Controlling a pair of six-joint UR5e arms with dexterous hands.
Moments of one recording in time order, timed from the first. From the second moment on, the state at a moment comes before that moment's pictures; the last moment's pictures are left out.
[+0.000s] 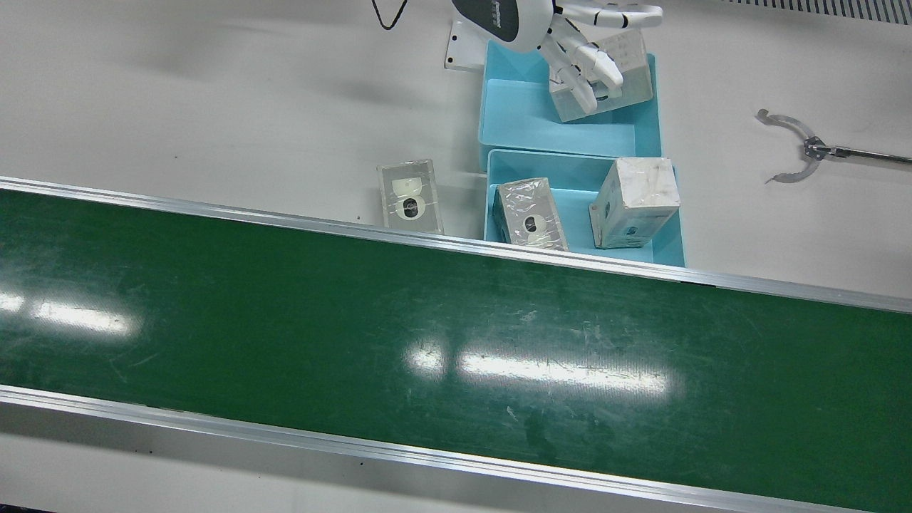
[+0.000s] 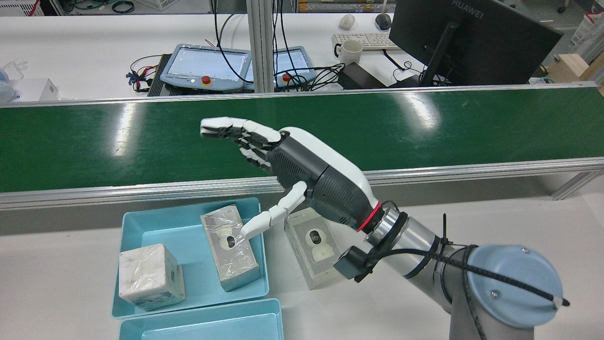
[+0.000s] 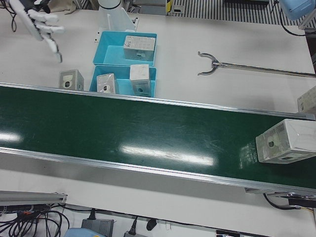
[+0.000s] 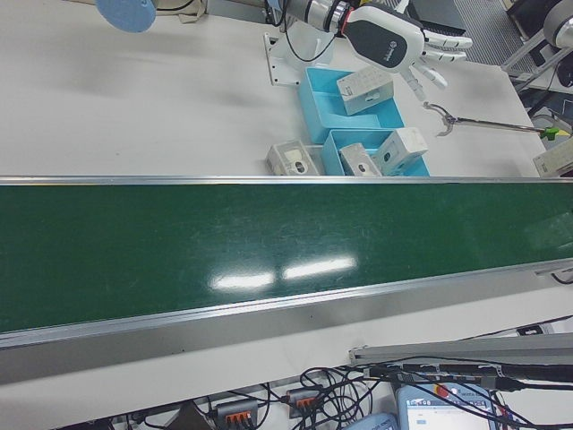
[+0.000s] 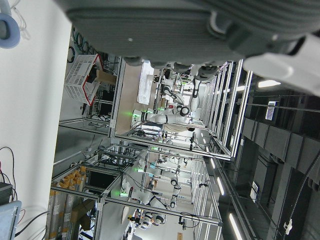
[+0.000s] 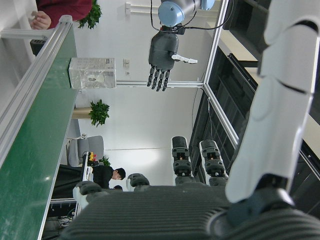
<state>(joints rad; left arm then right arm) -1.82 -1.80 -1.75 0.40 1.93 -0.16 0.46 -1.03 2.23 -3.56 -1.12 -0.59</state>
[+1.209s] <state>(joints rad) -1.82 -1.80 -1.75 0.40 1.93 -0.16 0.66 -1.13 2.17 -3.59 -1.15 -0.40</state>
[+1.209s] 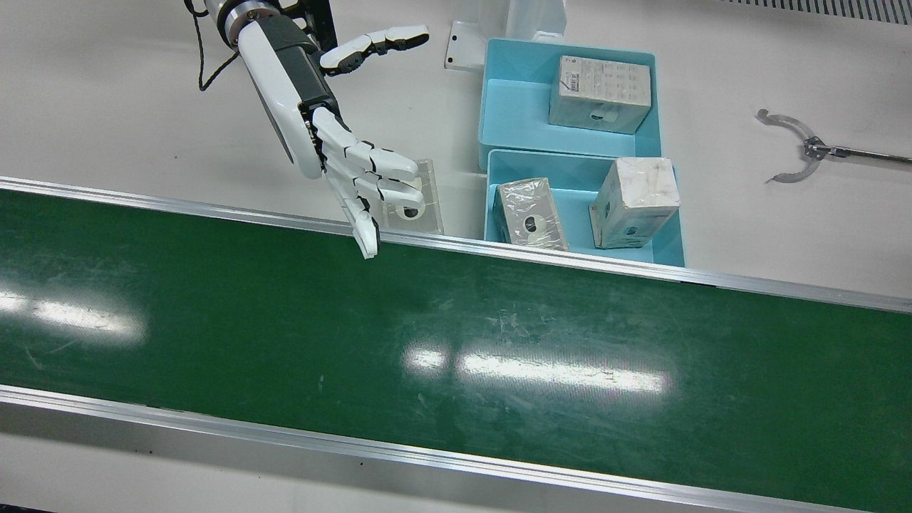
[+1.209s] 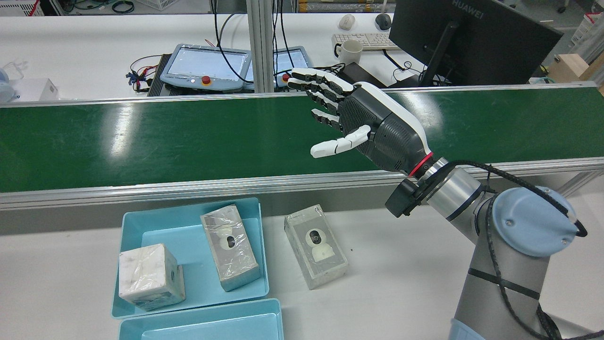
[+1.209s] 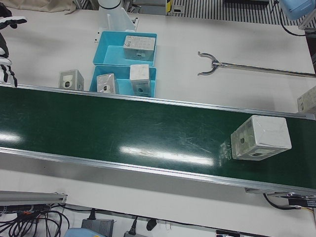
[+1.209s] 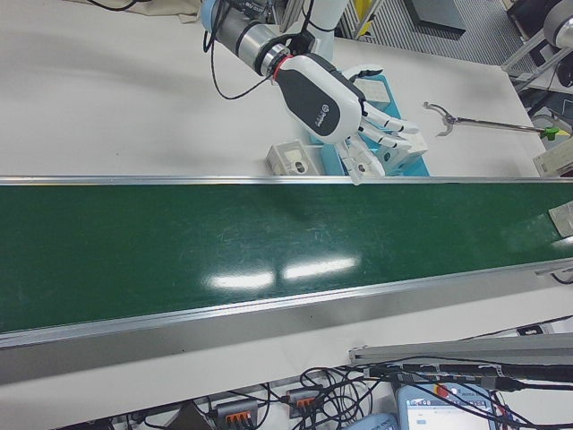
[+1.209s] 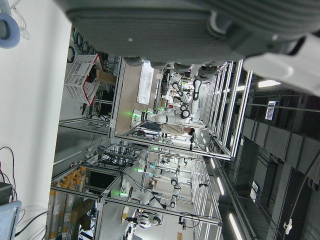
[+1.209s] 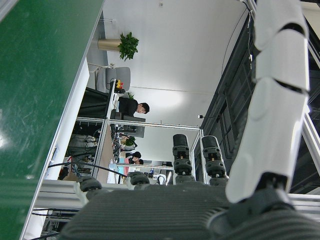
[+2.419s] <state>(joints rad) -1.82 -1.80 -1.75 0.40 1.93 -0.16 0.82 -1.18 2.14 -3.72 -1.06 -0.38</state>
